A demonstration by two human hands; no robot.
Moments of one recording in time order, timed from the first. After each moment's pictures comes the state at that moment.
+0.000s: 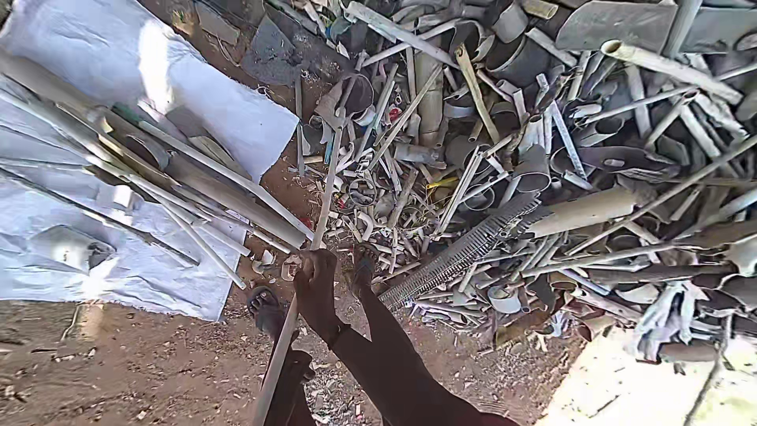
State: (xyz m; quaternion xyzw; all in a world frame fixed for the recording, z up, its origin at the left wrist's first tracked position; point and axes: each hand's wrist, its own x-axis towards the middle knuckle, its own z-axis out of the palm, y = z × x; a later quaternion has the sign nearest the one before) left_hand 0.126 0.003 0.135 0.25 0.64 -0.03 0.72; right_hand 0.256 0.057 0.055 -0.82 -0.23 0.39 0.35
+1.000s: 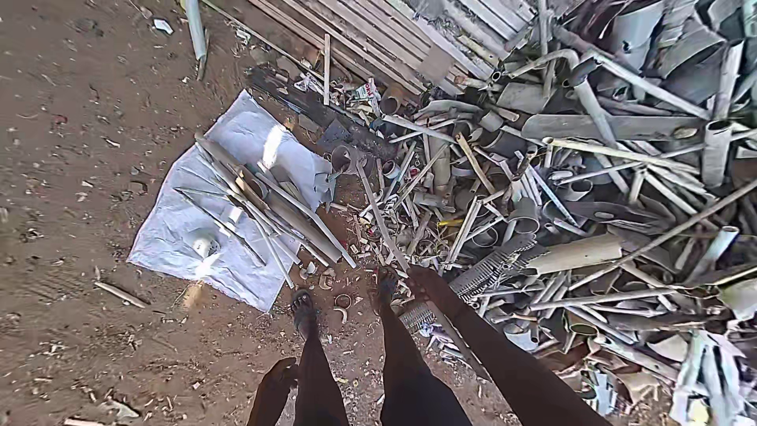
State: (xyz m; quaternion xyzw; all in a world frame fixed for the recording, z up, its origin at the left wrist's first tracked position) left_hand -0.016 -0.041 0.226 0.34 0.68 -0.12 0.63; right_hand 0.420 -0.001 0.225 -0.71 -0.07 0.66 0.25
